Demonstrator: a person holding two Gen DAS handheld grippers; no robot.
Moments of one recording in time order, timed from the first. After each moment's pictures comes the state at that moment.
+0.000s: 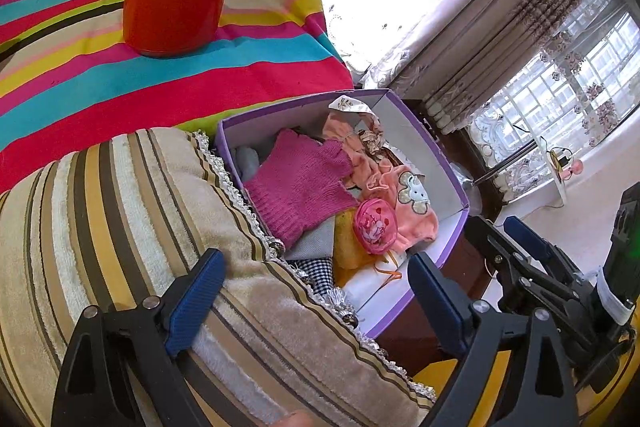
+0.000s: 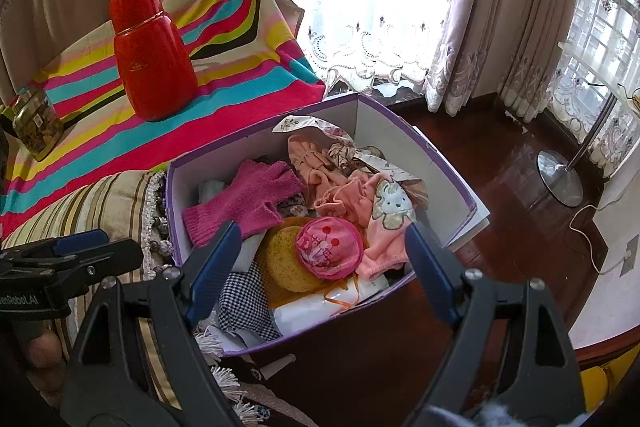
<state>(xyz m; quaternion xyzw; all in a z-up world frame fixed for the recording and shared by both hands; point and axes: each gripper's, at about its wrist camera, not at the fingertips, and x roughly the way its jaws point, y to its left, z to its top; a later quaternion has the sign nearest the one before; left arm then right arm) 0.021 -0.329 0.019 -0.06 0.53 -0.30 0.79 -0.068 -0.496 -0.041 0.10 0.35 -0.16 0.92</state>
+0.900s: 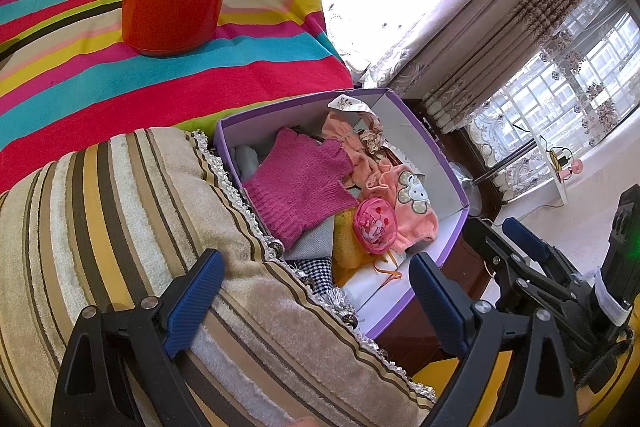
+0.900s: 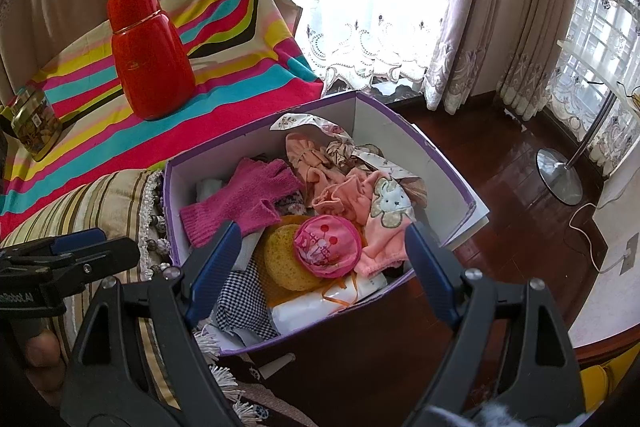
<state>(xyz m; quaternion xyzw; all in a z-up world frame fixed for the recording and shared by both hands) 0.022 -0.330 0.018 -0.06 0.53 -0.30 0.79 -0.068 -0.497 -0.042 0.10 0.36 -0.16 0.91</state>
